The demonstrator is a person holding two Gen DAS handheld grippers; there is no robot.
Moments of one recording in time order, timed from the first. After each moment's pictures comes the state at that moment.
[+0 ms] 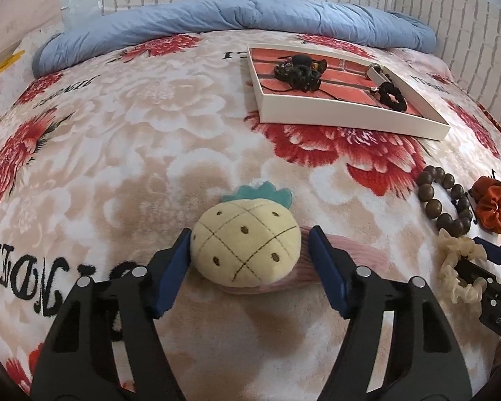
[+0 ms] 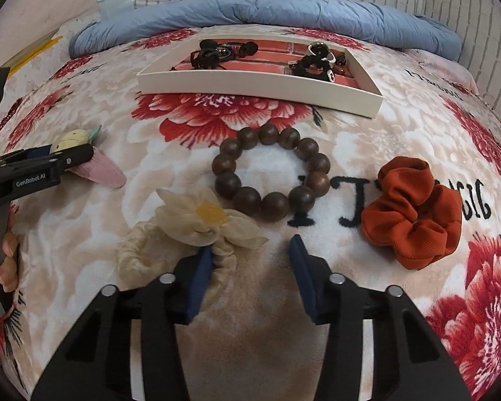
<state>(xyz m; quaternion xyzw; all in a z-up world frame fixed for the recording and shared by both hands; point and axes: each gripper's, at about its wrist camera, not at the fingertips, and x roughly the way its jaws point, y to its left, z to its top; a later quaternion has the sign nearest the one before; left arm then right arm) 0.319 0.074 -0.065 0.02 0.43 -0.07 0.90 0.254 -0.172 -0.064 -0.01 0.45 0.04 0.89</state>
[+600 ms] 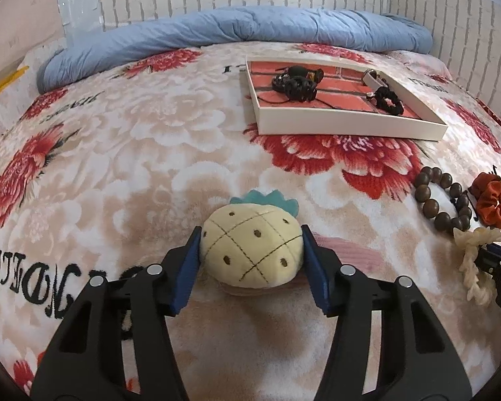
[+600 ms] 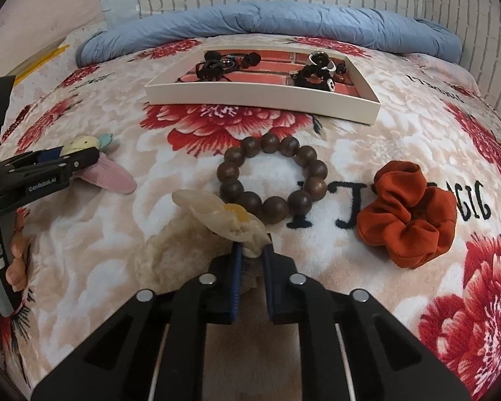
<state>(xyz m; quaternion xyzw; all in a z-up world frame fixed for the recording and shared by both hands) 0.309 0.068 -0.056 0.04 0.40 -0.07 0.91 0.246 -0.178 -0.054 0.00 0.43 0.05 0.90</state>
